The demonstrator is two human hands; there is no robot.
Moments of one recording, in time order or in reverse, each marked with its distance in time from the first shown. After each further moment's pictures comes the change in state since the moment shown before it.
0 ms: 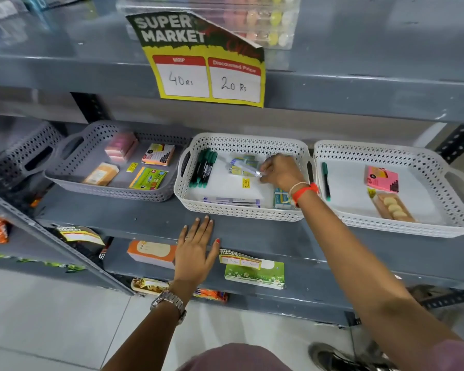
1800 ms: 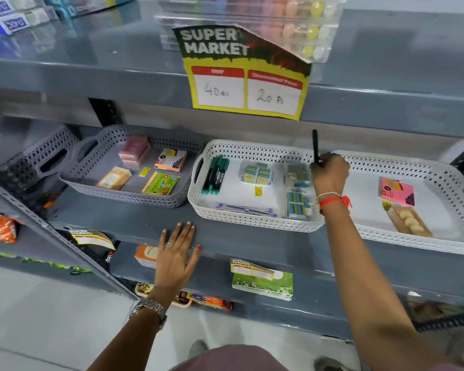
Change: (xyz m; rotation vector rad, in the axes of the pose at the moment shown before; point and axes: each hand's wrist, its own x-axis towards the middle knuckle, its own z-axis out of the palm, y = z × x) left_hand -0.008 -0.060 -0.016 -0.017 0.055 -0.038; right_hand -0.004 0.019 -0.028 0.138 0.586 0.243
